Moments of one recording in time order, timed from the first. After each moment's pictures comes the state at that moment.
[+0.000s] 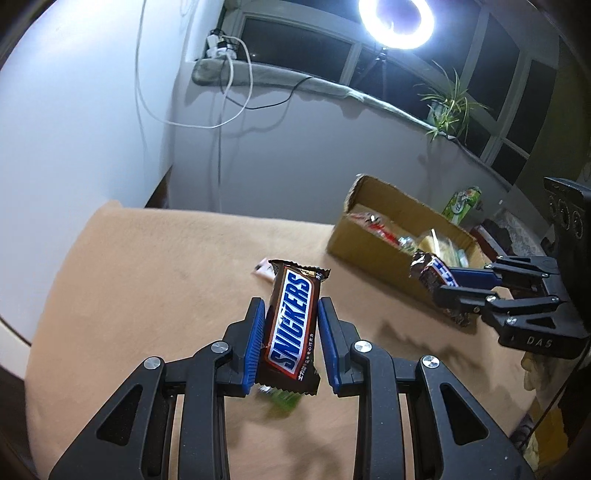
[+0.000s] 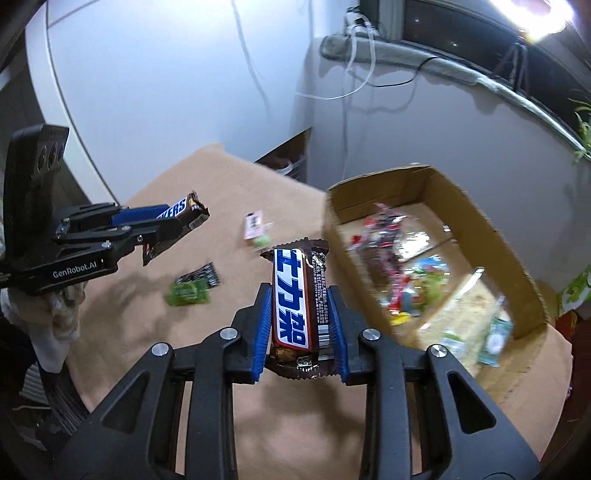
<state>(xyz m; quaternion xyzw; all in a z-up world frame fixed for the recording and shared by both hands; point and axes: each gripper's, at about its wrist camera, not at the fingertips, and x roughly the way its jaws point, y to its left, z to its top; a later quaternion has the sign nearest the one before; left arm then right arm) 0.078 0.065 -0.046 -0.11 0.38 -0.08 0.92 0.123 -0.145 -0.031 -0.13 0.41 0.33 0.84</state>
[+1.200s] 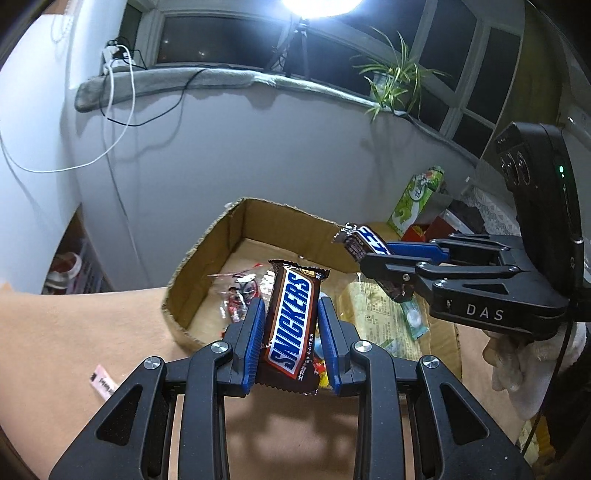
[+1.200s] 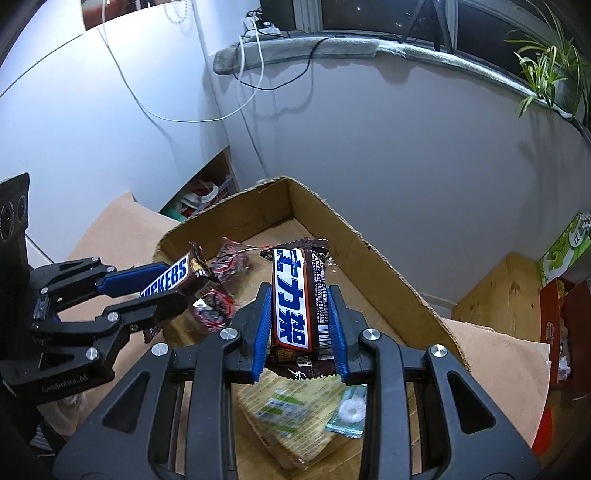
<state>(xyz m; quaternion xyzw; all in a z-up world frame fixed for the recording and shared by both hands) 0.184 -0.069 -0.036 -0.06 0.38 -0.17 0.91 0.240 -0.242 -0.039 -0.07 0.43 0.26 0.86</state>
